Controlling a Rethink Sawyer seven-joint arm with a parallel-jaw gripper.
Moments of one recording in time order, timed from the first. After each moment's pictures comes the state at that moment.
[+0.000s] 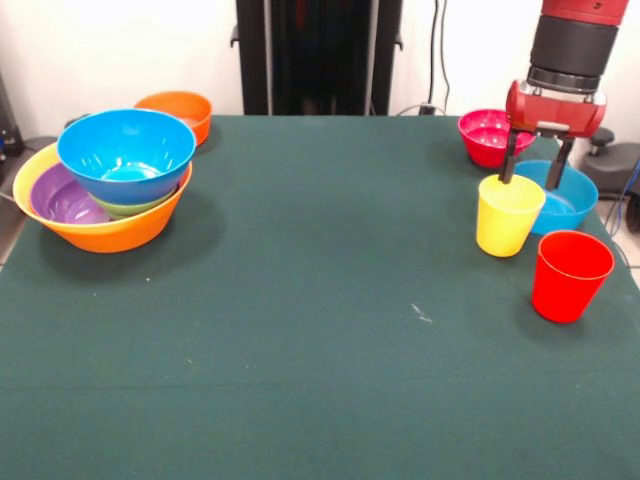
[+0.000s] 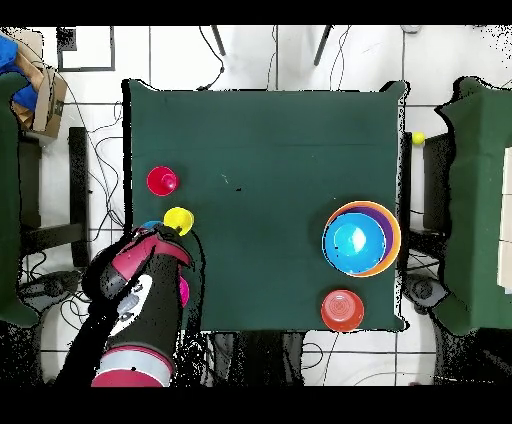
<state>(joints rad) 0.33 -0.54 -0.14 1.70 -0.33 0.19 2.49</state>
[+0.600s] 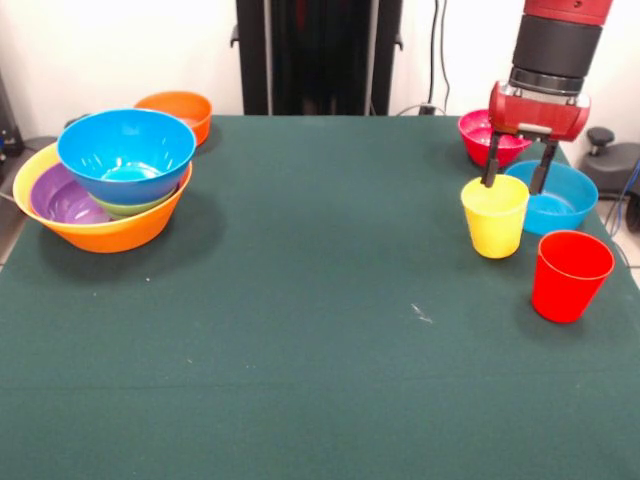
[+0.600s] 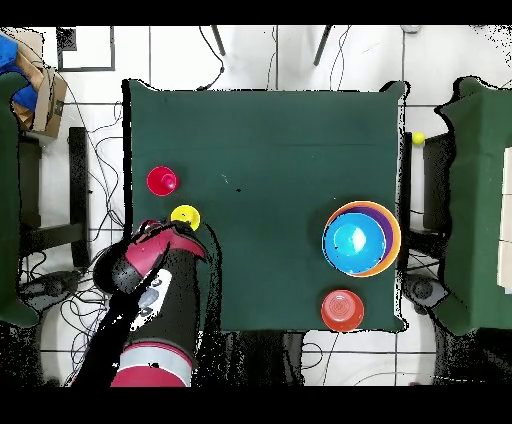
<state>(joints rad) 0.27 -0.56 -0.14 1.70 -0.33 0.19 2.49</state>
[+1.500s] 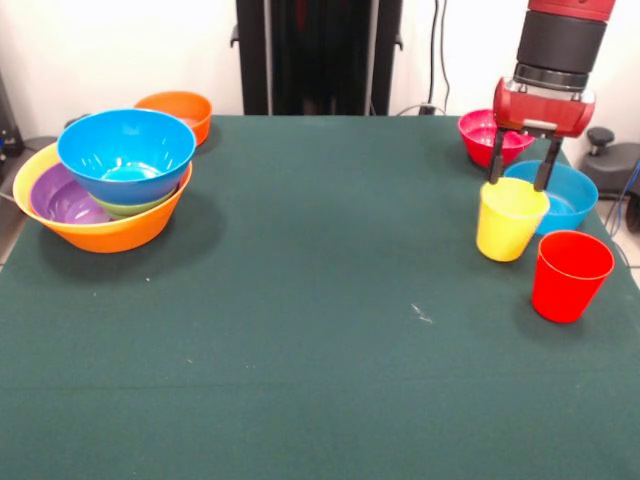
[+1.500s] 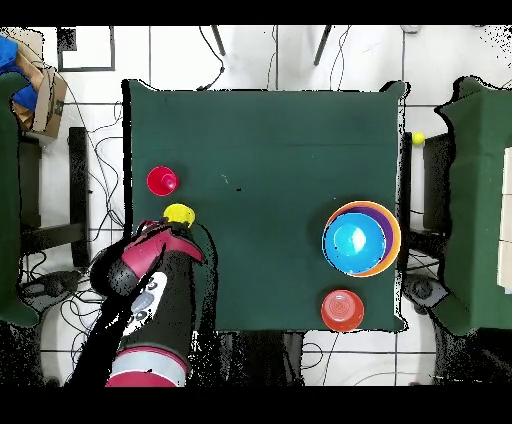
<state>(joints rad) 0.30 -0.57 -0.15 1.70 -0.33 0.19 2.49</state>
